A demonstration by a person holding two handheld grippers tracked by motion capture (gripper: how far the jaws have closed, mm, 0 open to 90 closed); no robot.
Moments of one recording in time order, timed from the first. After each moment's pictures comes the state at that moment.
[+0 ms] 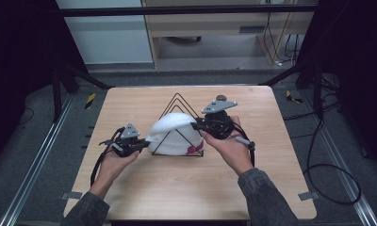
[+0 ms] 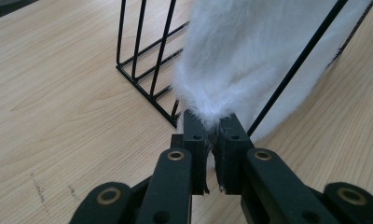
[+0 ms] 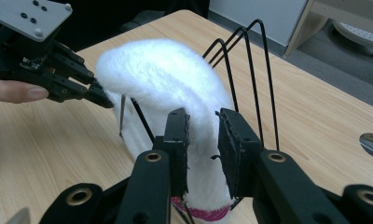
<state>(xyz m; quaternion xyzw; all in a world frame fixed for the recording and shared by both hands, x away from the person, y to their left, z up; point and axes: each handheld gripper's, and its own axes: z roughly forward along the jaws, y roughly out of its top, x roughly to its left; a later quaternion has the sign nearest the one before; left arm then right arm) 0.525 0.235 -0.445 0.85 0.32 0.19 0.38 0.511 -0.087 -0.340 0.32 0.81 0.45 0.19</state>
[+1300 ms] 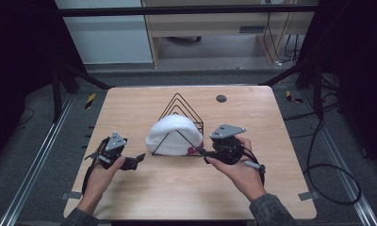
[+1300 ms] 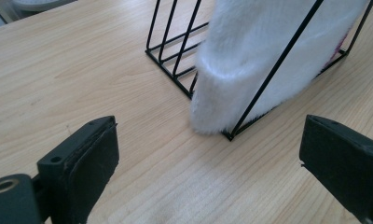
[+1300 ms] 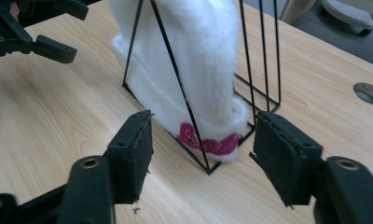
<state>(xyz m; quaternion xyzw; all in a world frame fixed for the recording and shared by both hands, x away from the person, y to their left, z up) 0.488 0.267 -0.452 0.81 0.36 0.22 0.41 0.458 -0.108 -0.372 0.34 0.82 0.41 0.20</state>
